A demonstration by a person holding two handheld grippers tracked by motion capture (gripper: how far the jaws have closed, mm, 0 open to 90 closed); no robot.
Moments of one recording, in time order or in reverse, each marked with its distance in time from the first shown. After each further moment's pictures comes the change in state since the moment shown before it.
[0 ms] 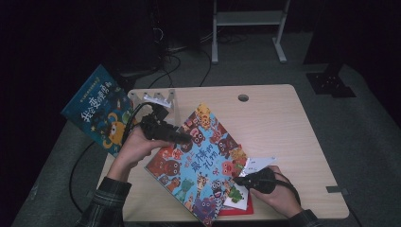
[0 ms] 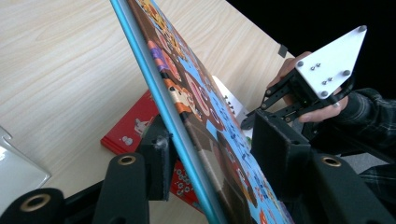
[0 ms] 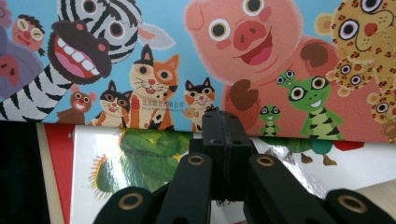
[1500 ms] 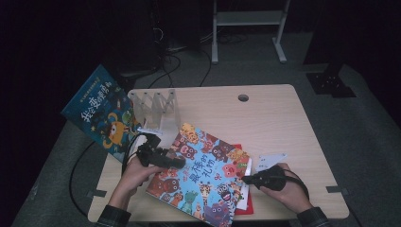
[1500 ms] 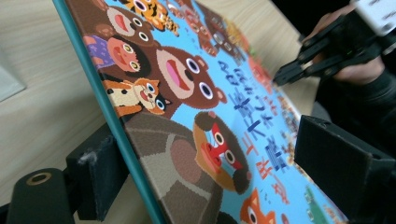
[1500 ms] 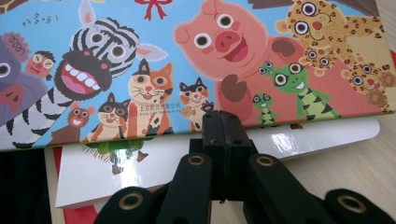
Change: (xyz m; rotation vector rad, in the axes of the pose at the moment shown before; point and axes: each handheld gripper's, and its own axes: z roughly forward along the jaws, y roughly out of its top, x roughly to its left) left arm 0.032 -0.092 0.033 -0.064 -0.028 -0.156; right arm -0.021 -0.015 -0.016 0.008 0.051 0.006
